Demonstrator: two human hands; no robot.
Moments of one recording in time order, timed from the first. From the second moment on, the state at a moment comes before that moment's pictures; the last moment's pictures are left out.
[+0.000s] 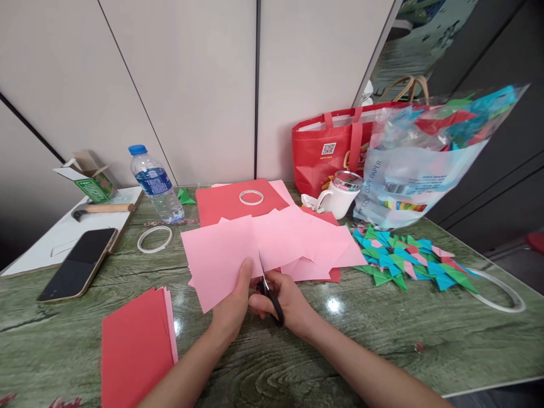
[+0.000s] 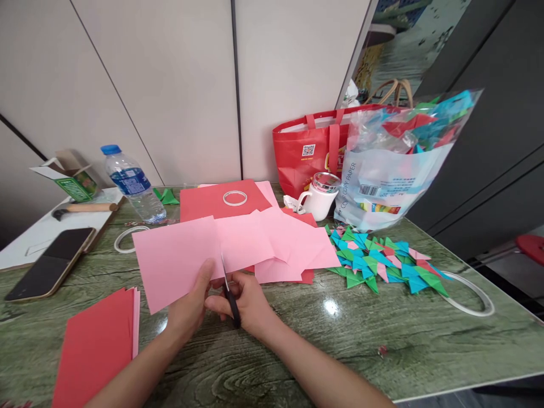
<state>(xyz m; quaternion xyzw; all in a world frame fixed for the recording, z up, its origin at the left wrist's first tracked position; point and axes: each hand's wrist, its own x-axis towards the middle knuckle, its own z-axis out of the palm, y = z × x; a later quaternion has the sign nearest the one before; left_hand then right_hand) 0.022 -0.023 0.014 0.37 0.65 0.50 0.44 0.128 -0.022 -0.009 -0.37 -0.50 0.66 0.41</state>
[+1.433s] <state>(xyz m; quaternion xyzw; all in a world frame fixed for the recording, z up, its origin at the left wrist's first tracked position) 0.025 -0.008 0.002 0.28 0.61 0.58 0.46 0.126 -0.016 -0.015 -0.44 -0.45 0.66 0.42</state>
